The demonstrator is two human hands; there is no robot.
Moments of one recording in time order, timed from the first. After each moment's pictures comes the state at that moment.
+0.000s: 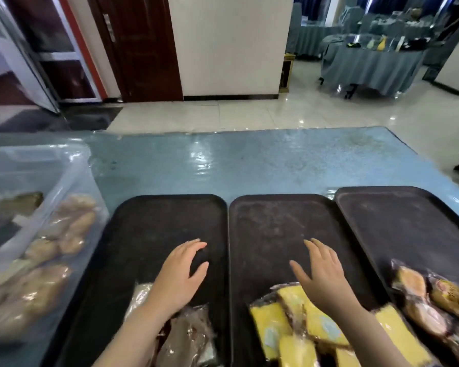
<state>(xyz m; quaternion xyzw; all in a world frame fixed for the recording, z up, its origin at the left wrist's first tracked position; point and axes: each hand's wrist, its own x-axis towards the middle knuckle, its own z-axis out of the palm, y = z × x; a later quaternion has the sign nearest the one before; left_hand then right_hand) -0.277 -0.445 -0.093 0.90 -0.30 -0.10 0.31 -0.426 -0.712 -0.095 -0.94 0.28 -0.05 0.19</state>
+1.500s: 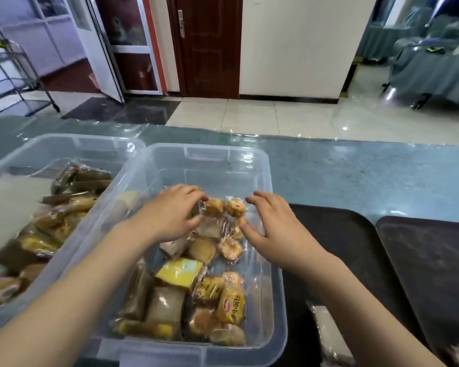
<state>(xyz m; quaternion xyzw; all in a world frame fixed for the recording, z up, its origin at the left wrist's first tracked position) 0.014 -0.071 0.017 0.93 -0.37 -0.03 0.04 -0.113 -0.273 0.024 -0.97 0.00 -0.03 0.22</state>
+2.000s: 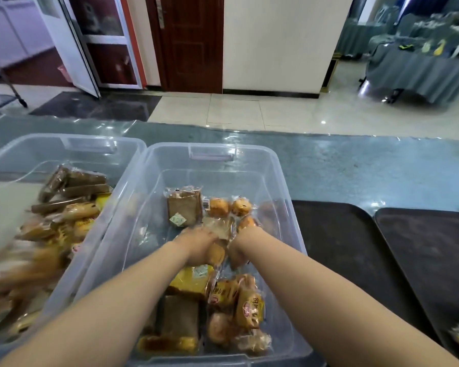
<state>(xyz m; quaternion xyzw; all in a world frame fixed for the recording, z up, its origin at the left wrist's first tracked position) 0.063 -0.077 -0.115 0.88 -0.42 -0.22 -0.04 -0.008 -0.192 -0.038 -0.88 0.00 0.46 -0.11</state>
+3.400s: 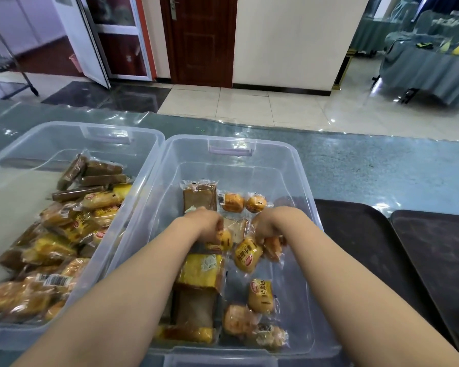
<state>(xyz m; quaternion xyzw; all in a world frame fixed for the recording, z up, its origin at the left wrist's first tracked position) 0.095 -0.065 -0.095 0.91 -0.33 -0.26 0.01 0.016 -0.220 -0.028 -0.89 0.16 0.42 0.06</state>
